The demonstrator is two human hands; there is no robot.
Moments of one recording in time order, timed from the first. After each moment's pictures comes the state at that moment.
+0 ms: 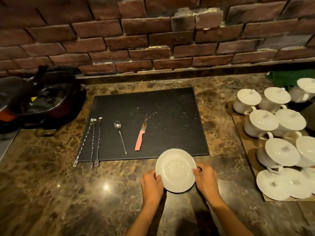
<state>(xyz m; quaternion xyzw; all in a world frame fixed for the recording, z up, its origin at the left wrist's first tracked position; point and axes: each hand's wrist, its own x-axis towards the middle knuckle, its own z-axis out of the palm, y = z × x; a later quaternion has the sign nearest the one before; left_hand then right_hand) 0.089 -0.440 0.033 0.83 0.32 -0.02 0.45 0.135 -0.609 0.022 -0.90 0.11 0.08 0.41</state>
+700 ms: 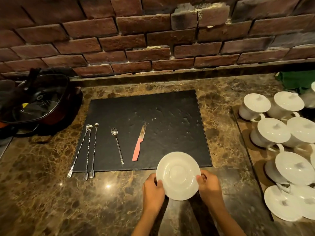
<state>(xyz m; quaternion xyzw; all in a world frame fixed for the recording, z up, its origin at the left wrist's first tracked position) 0.126 -0.443 0.025 0.78 0.35 -0.07 0.51 0.163 -0.618 -0.001 -0.83 0.13 0.12 0.52</state>
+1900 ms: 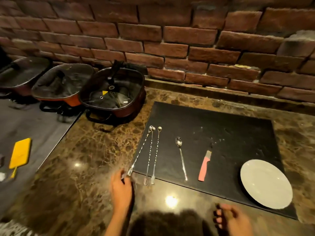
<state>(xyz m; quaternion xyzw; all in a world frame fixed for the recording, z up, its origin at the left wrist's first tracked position) 0.075 -0.120 0.007 0.76 0.50 0.13 0.39 0.151 -0.456 0.019 -0.62 0.24 0.44 0.60</state>
